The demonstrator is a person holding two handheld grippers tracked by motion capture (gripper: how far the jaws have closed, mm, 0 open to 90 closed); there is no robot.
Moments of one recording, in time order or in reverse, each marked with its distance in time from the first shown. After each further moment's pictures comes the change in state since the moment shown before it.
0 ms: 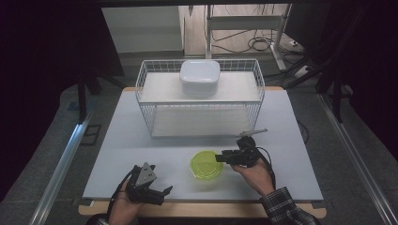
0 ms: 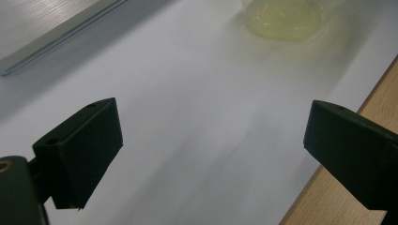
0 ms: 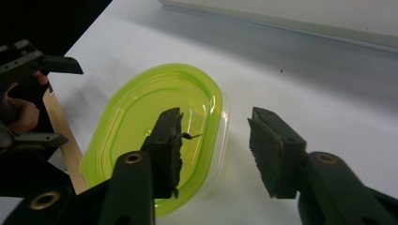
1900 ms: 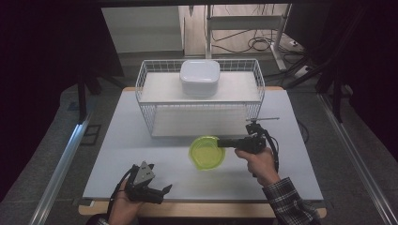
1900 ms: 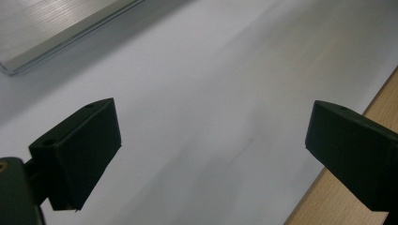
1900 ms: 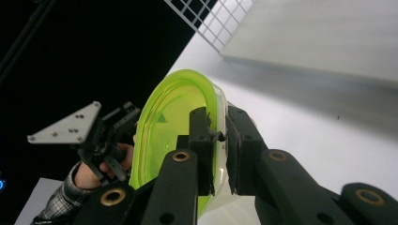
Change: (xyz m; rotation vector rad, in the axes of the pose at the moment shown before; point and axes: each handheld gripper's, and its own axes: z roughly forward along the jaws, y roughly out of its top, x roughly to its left) left arm 0.003 0.000 -0.002 -0.028 0.002 -0.040; right arm 0.002 0.036 -0.034 -0.101 0.251 0.173
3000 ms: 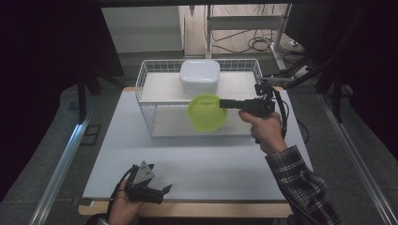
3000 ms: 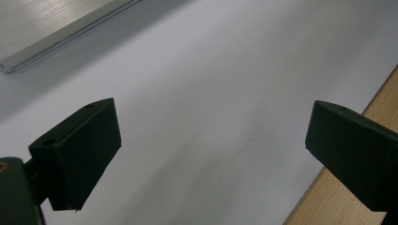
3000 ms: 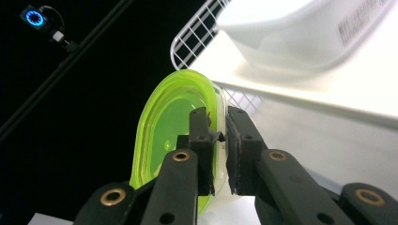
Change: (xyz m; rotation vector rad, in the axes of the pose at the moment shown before) left arm 0.001 0.000 0.001 0.003 -0.005 0.002; right arm 0.061 0.094 -0.039 -0.155 0.001 -0.084
